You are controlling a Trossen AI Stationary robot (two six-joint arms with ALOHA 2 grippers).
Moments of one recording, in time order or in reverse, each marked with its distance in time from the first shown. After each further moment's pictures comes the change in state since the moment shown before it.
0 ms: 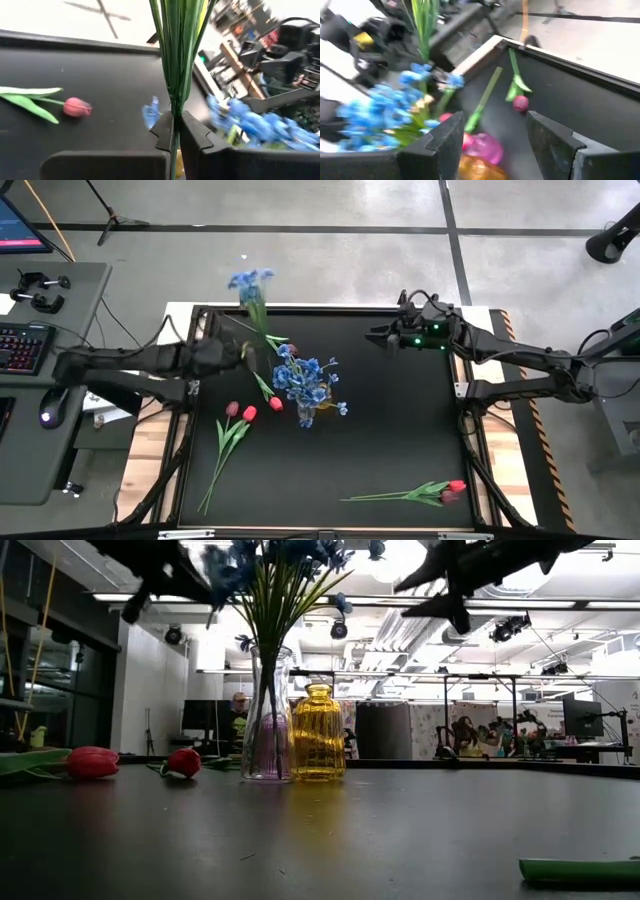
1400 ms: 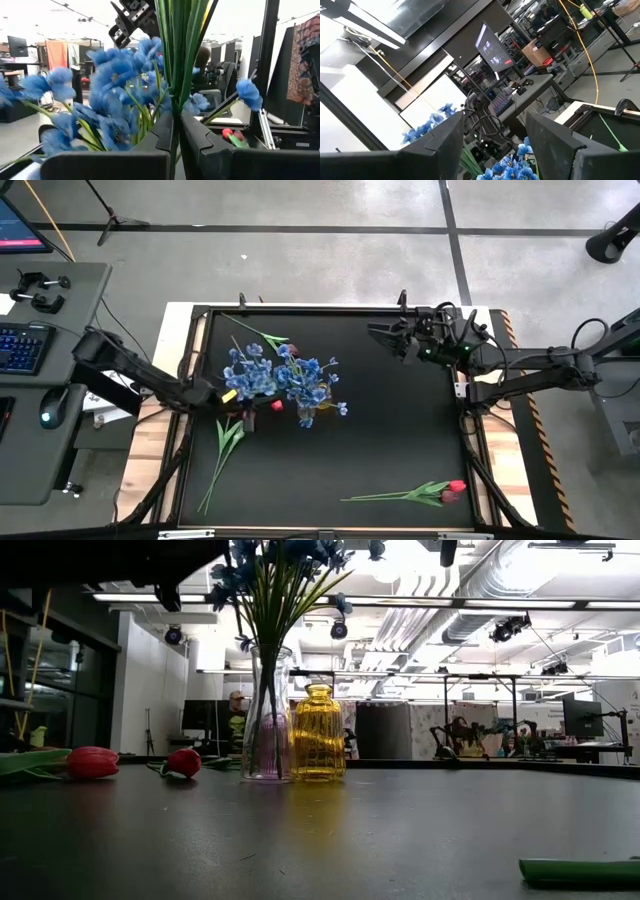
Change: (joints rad) left arm -0.299 0.338 -0.481 1.465 0.136 1.061; right arm 0.306 -0.028 0.000 0.482 0.280 0.175
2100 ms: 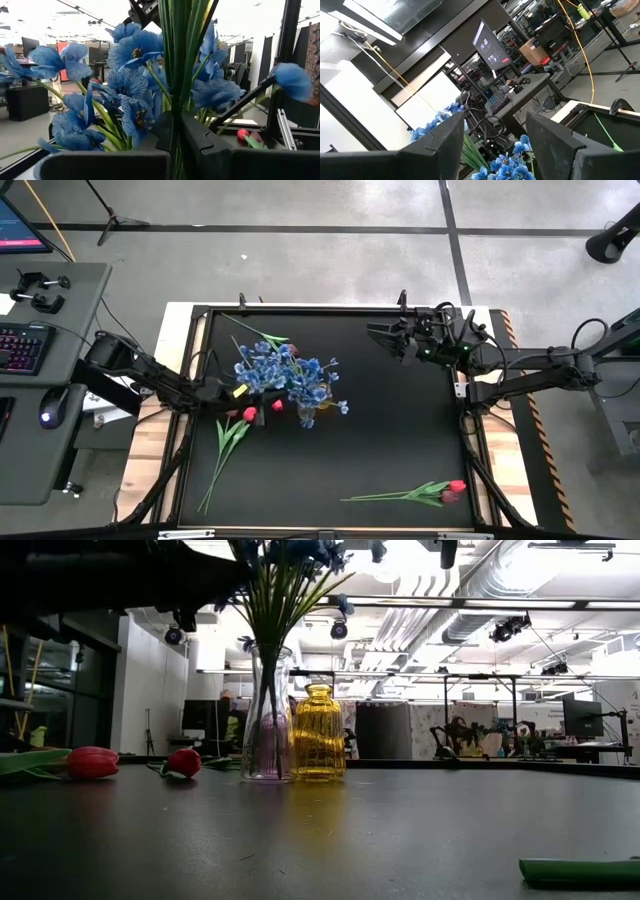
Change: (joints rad) left arm 0.098 0.179 -0.005 0.182 0.054 -0.015; right arm 0.000 0.000 0.000 -0.016 0.000 -0.019
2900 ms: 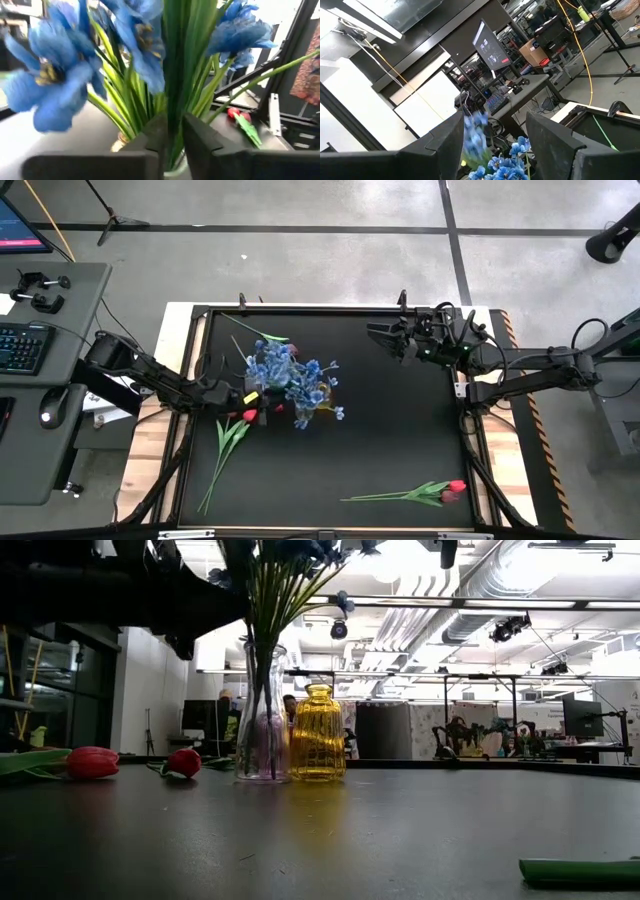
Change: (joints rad) left arm -0.001 0.000 0.000 -0.176 0.001 -0.224; right arm 0.000 0.000 0.000 0.000 0.000 -0.019
